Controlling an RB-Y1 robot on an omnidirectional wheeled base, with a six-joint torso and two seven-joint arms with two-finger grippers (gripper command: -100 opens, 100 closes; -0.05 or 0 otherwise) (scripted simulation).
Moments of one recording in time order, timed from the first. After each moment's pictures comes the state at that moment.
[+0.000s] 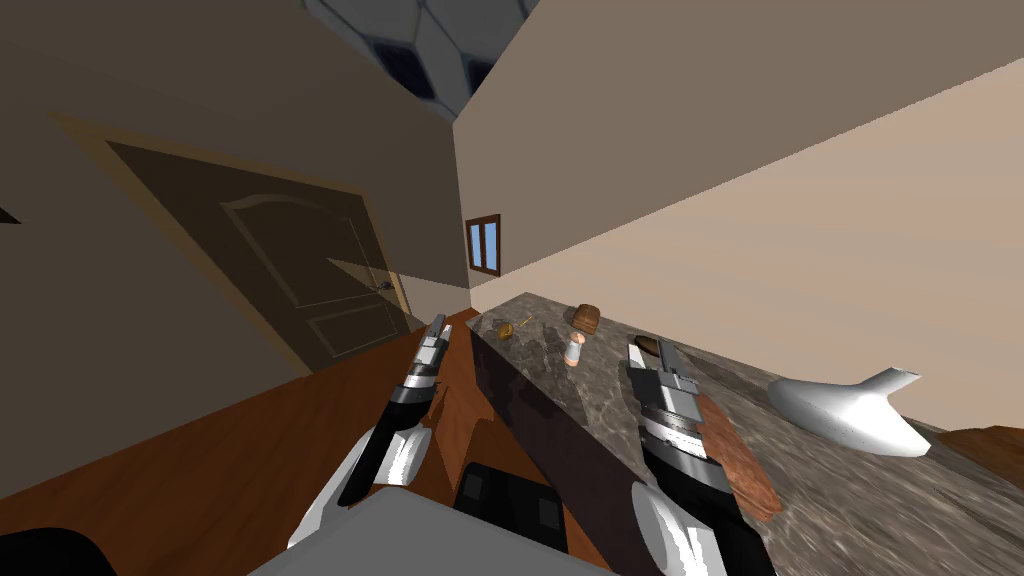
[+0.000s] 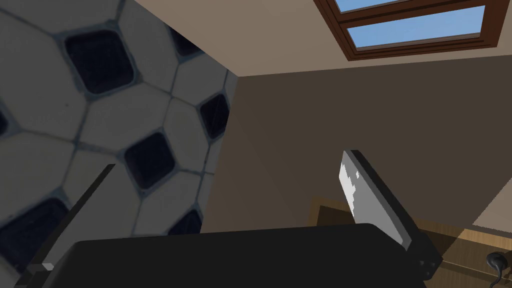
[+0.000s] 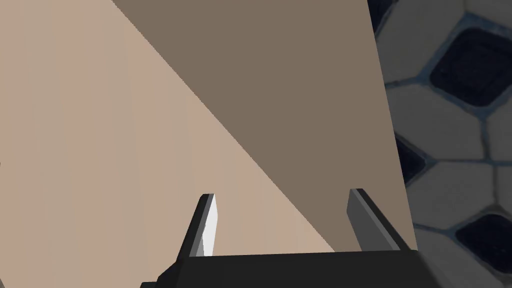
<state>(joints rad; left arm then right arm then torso) 0.51 0.01 -0.02 -2.20 -0.07 -0.46 -0.16 0.48 -0.04 -0.04 -2.22 -0.09 -0.48 -0.01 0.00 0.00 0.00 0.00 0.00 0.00</state>
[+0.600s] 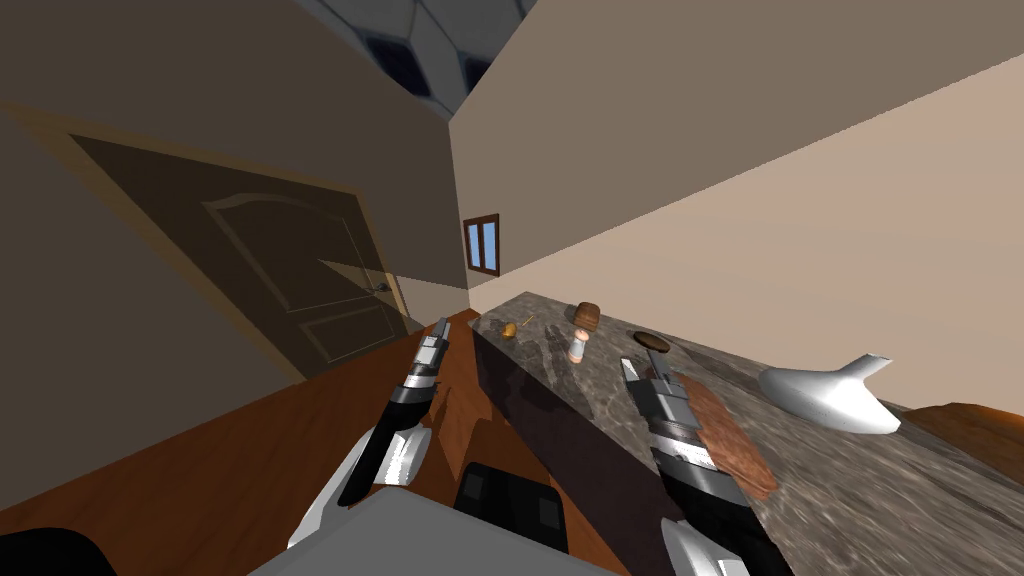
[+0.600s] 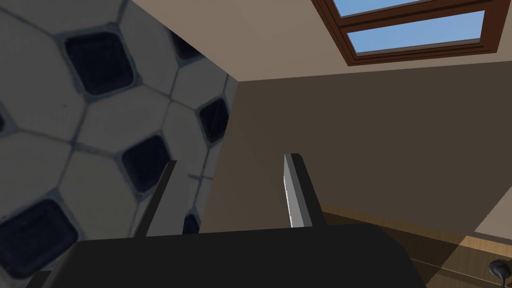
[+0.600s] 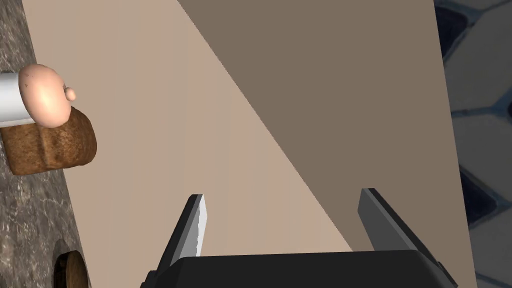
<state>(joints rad) 0.51 0.01 -0.02 -2.20 -0.07 -0.46 -0.16 0.55 -0.19 -0.06 -2.22 -0.09 -0.36 -0.12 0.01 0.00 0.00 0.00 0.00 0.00</state>
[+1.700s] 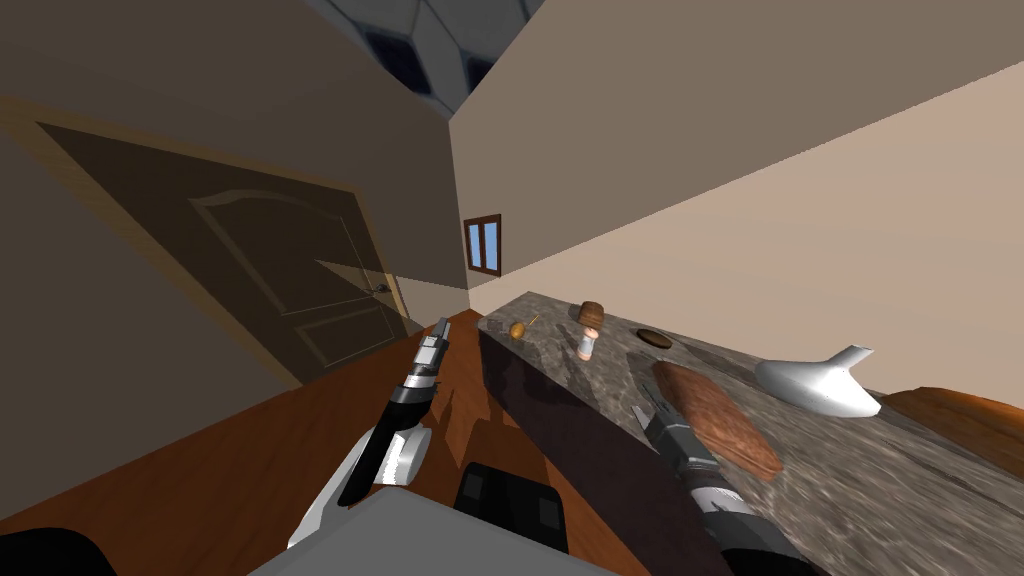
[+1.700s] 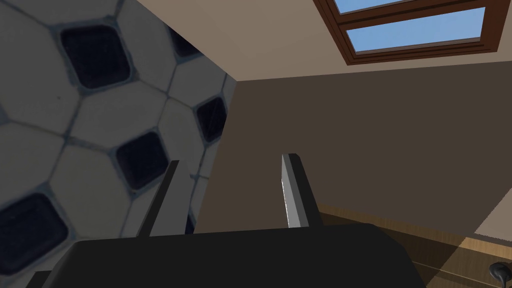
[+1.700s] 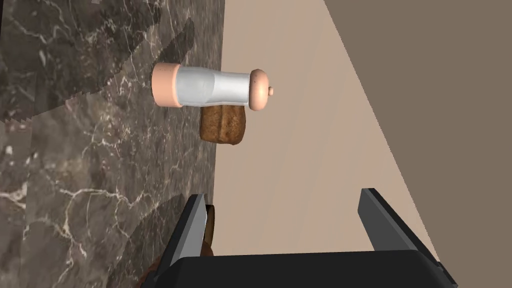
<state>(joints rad) 0.51 0.01 -0.02 -2.20 -0.07 -0.46 -0.16 0.73 -0.51 -0.09 -2.16 -0.09 -0.12 -0.34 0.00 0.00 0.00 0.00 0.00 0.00</state>
